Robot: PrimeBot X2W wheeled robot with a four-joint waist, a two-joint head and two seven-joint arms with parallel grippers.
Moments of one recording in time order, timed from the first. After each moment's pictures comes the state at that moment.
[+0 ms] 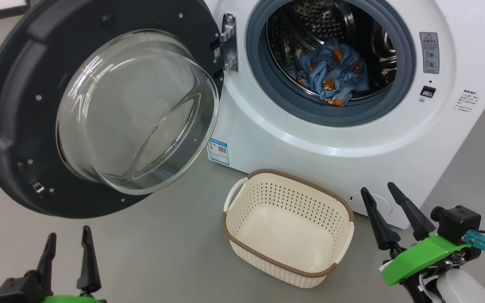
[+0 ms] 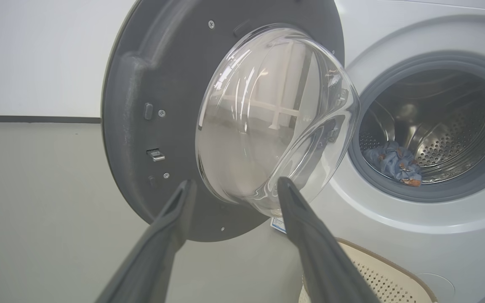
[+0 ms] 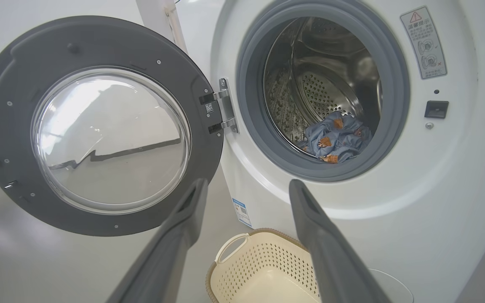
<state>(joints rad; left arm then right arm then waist) -0.03 0.23 -0.13 0.21 -0.48 0.15 -0.24 -0.20 -0.26 0.32 0.33 0.57 0.13 -0.25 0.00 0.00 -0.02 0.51</state>
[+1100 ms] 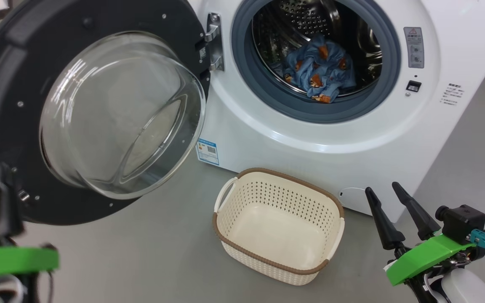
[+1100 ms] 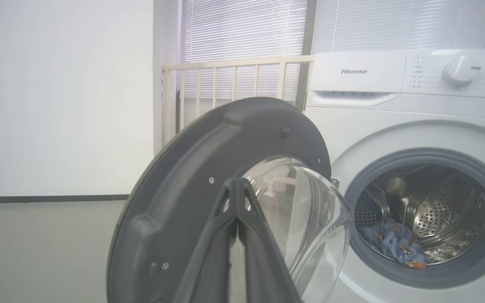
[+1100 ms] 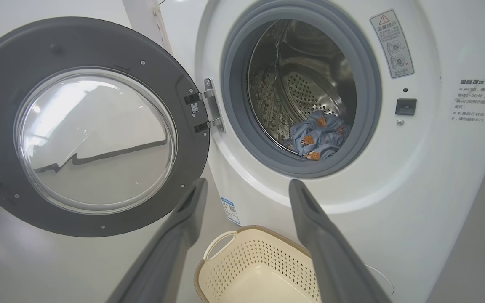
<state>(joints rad) -0.14 0.35 -0.05 0.02 -0.52 0.14 -0.18 -0.19 -0.29 0.32 0.33 0.59 0.13 -0.25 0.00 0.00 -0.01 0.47</state>
